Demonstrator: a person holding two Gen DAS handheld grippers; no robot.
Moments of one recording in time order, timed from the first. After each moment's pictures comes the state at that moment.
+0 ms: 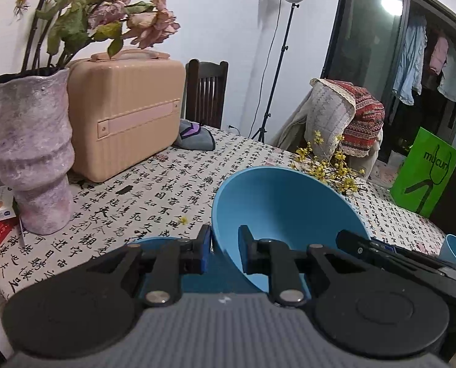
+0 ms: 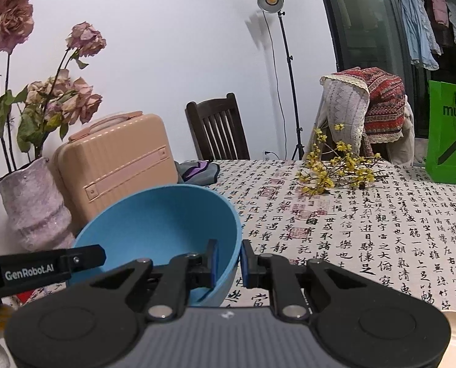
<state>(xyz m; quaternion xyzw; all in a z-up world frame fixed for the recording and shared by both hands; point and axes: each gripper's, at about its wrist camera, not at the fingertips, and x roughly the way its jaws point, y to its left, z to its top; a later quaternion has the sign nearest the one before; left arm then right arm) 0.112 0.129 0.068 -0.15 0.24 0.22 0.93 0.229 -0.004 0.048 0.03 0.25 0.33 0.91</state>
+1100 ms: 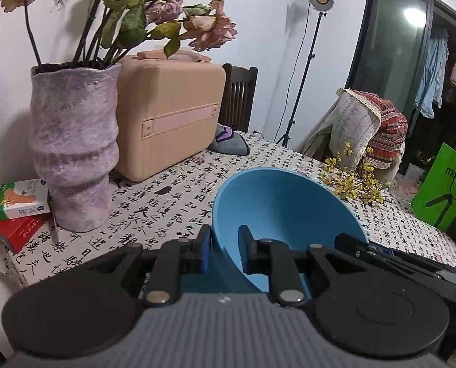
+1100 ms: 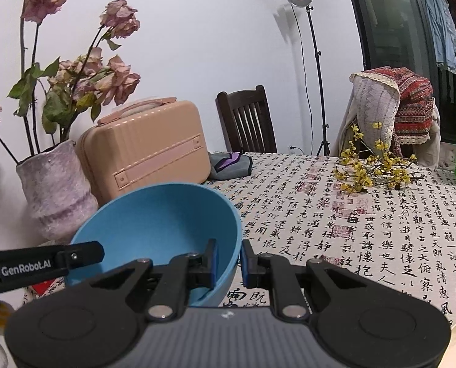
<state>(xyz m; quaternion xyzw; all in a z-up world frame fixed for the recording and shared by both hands) 0.083 0.167 0.066 -0.17 0.23 0.26 0.92 0.214 0.045 0.046 0.01 0.25 0.37 0.89</state>
